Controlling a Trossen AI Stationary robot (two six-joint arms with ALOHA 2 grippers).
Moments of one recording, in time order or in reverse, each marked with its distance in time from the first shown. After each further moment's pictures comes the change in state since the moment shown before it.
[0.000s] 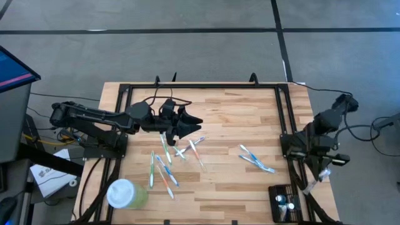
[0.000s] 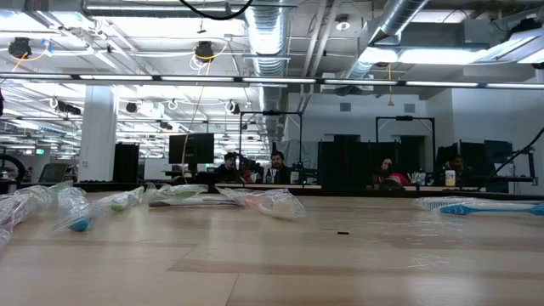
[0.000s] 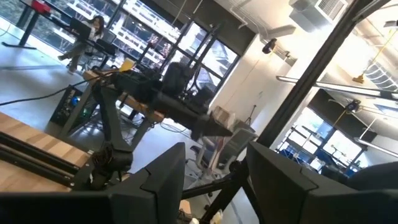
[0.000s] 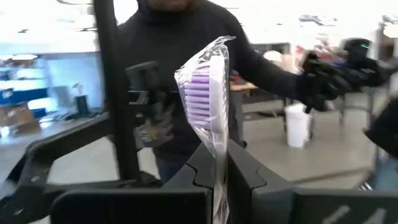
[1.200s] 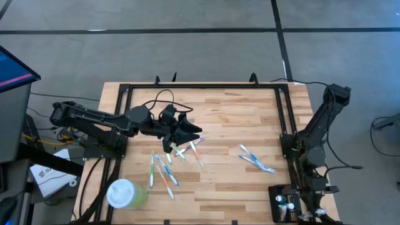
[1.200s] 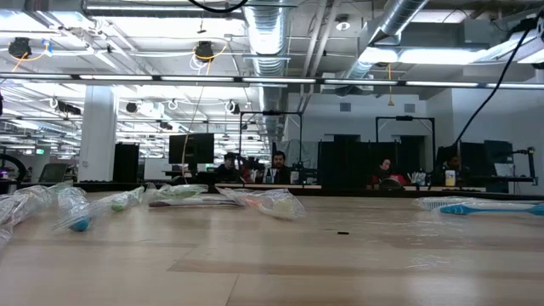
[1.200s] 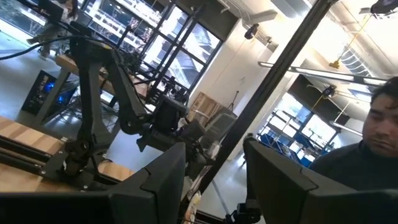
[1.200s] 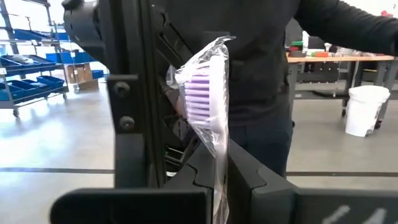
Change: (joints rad) left arm -0.058 0.000 0.000 -0.010 0.053 -0.003; right arm 0.377 0.522 -0.231 0.621 0.150 -0.131
